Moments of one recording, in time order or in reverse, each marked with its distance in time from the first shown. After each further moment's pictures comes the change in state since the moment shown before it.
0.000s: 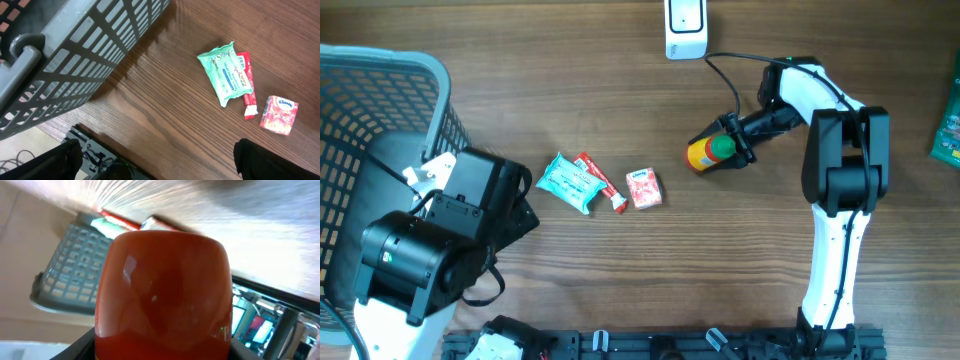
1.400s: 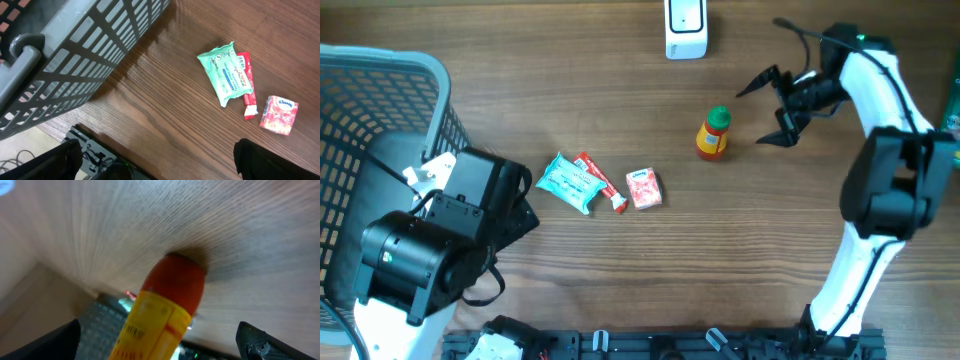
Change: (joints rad) left arm 0.000 0.000 0.000 0.000 0.000 0.000; right arm -0.160 -0.188 0.005 0.389 0.329 0.344
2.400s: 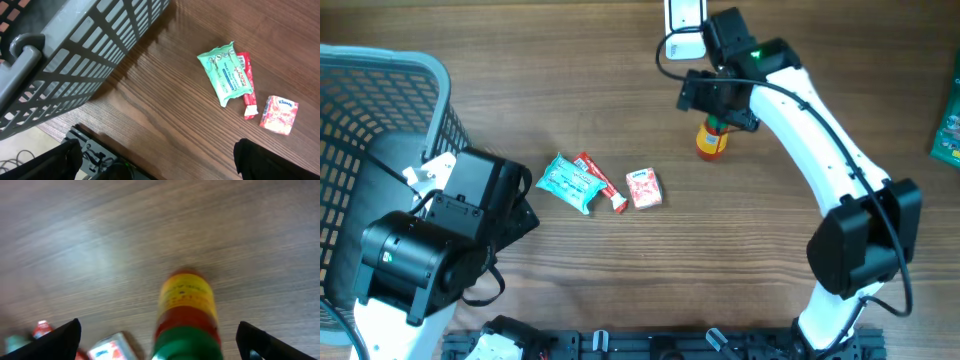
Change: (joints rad) left arm 0.000 0.000 0.000 0.000 0.000 0.000; right arm 0.471 -0.317 -0.022 0.145 0.816 -0.050
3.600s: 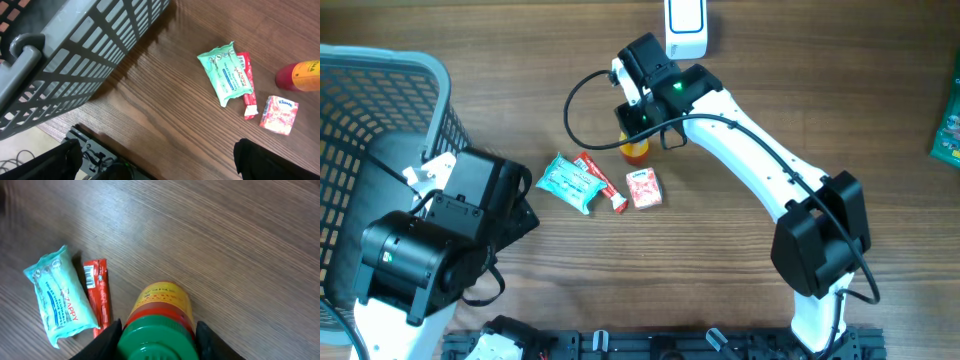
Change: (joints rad) left arm 0.000 0.000 0.000 0.000 0.000 0.000; right arm 0.250 0.101 0.016 0.208 -0.097 -0.564
